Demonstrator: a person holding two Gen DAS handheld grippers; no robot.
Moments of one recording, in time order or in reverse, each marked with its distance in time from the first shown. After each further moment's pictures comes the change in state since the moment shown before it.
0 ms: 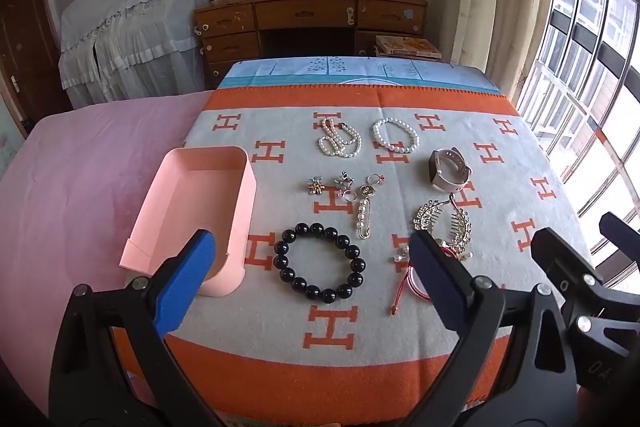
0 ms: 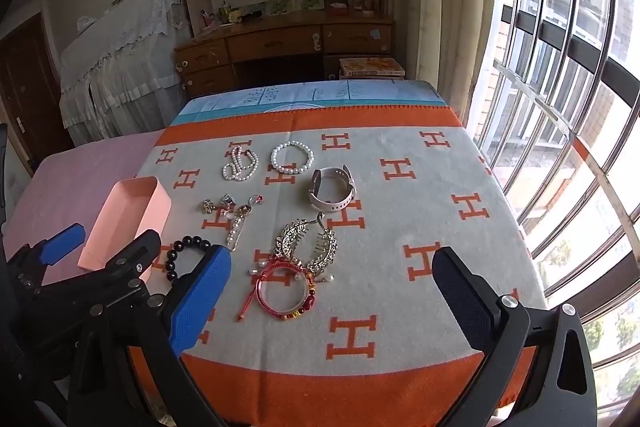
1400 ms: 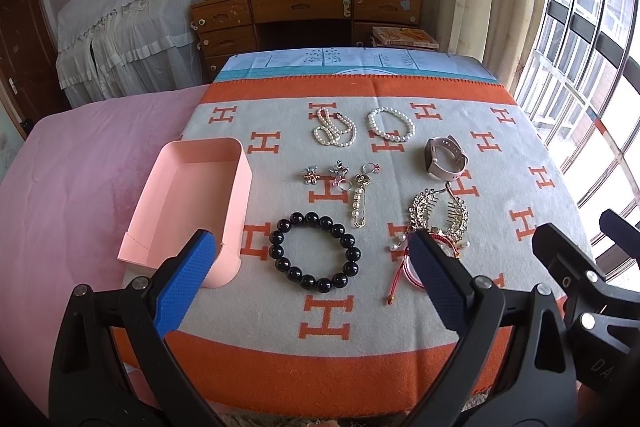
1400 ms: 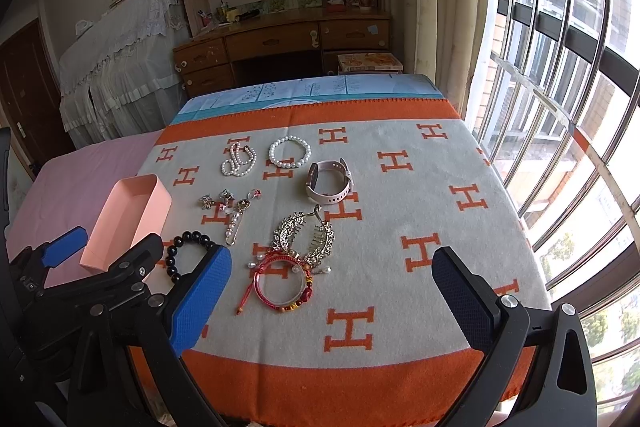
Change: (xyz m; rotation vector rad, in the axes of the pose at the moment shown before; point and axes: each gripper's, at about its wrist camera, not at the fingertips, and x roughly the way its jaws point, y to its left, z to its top) left arm 0.004 -0.002 -0.013 0.004 0.025 -0.012; right arm -0.010 -0.003 -0.008 0.014 0.003 -0.001
